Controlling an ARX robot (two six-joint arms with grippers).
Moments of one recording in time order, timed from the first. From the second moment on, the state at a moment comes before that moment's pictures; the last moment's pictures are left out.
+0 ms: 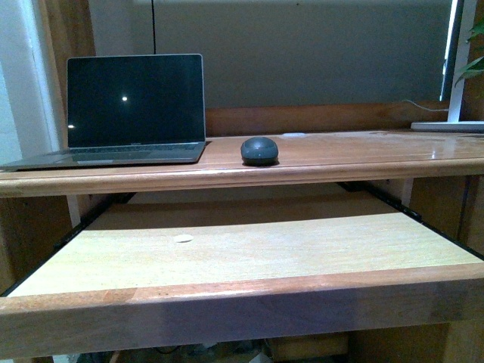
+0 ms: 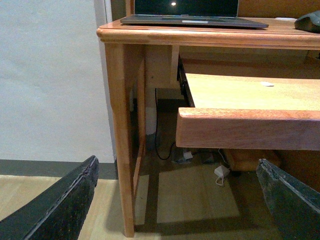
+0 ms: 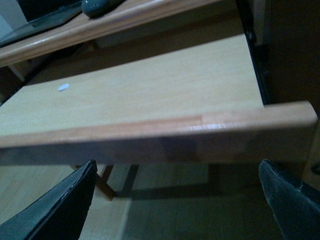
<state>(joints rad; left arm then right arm) -0.01 0.00 0.01 0.00 0.00 -0.01 0.13 0.95 0.28 0.53 -0.30 0.26</state>
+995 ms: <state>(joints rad) -0.01 0.00 0.01 0.00 0.00 -0.01 0.58 1.33 0.33 0.90 0.12 0.26</state>
